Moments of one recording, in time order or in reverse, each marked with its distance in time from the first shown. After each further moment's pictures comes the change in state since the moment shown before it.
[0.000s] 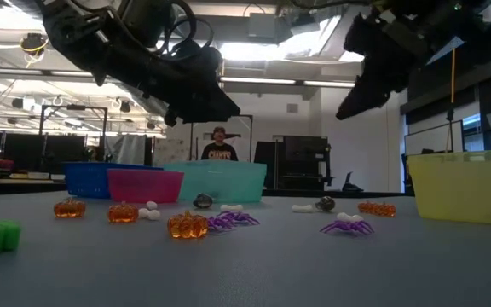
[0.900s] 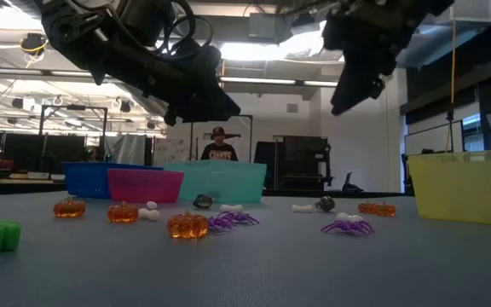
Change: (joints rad) left arm -0.013 0.000 0.000 -0.004 -0.010 0.001; right arm 0.000 0.196 0.283 -0.323 -0.054 0.153
